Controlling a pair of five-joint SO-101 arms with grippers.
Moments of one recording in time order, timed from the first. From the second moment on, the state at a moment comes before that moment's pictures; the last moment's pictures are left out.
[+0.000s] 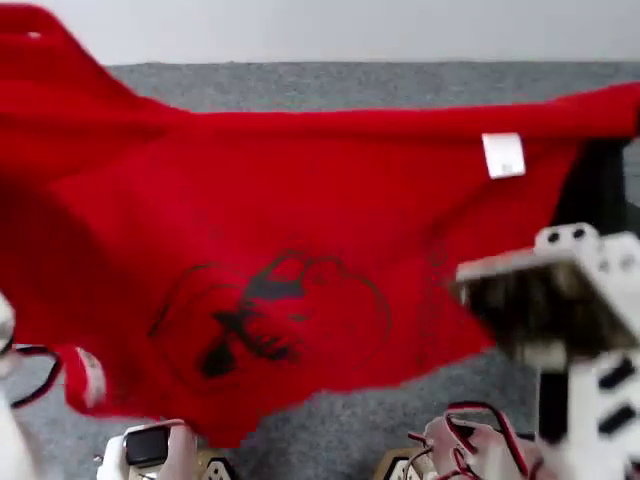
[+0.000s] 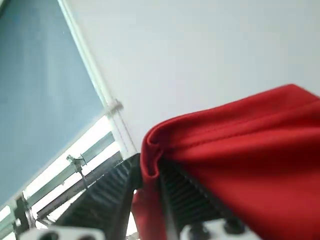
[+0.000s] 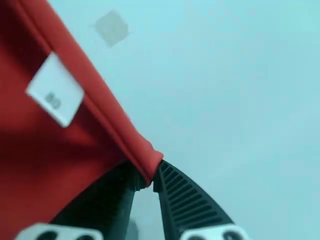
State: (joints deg) left arm -15.1 -50.1 -20.1 48.0 -27.1; right arm 6.2 -19.9 -73.7 100.7 50.6
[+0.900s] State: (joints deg) left arm -5.5 -8.9 16.6 26.7 -36.4; right arm -4.2 3.9 -8.8 60.7 51.6
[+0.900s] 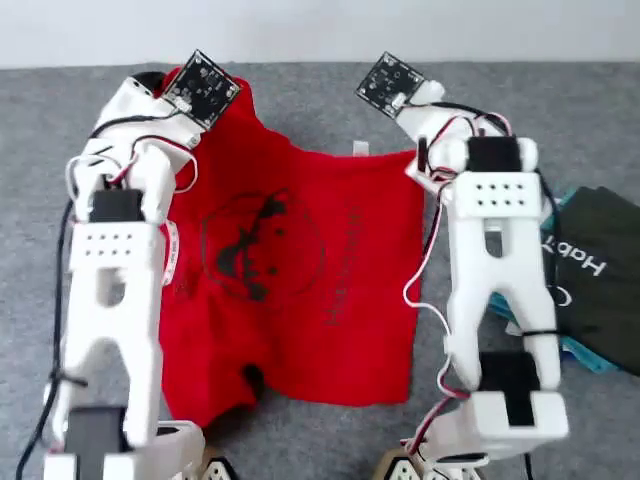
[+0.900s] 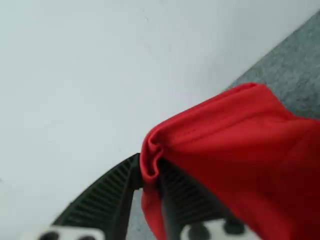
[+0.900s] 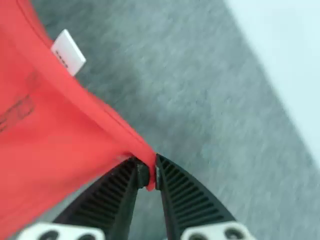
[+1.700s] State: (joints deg) left arm -6.4 32.8 -30.6 24.4 -36.4; right arm -4.2 23.2 -16.4 18.9 71.6
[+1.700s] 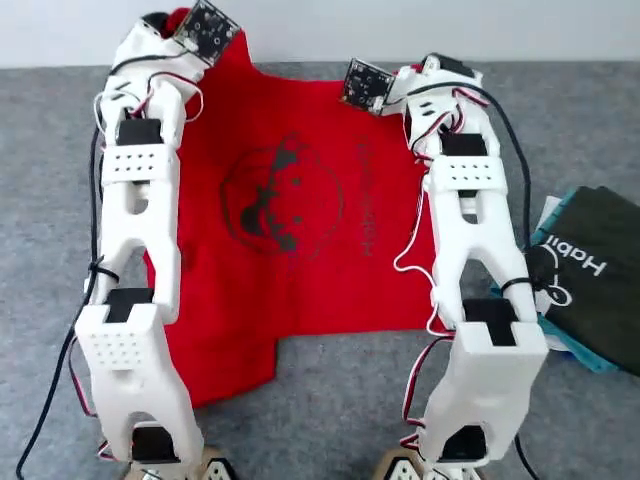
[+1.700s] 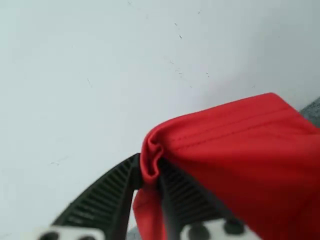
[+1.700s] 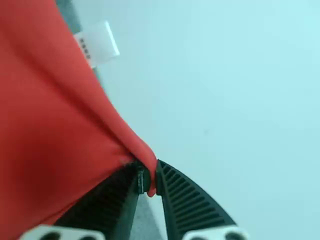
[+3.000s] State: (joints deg) left arm -1.3 -4.5 4.5 98.9 -39.7; right arm -3.9 12.0 -17.0 100.3 56.0
